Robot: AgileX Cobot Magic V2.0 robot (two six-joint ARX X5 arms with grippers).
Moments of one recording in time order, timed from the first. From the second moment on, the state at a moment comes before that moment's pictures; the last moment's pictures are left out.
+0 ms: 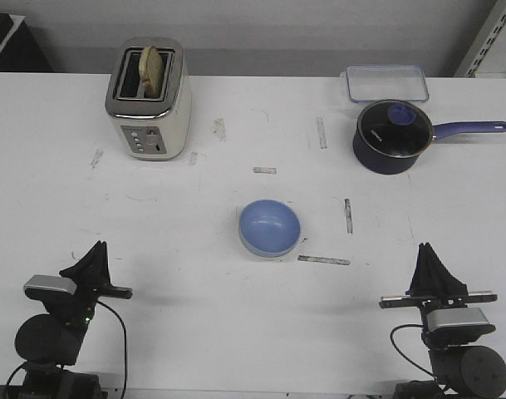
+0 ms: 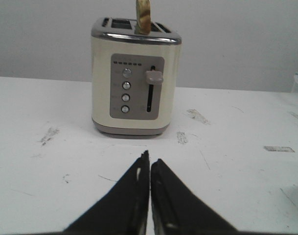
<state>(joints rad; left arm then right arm) -0.08 0.20 0.27 0.05 0.02 -0.09 0.09 0.13 0.34 -0.03 0.00 0.00</state>
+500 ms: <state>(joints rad) -0.07 0.07 0.26 0.04 0.02 -0.09 0.09 0.13 0.34 -0.03 0.00 0.00</state>
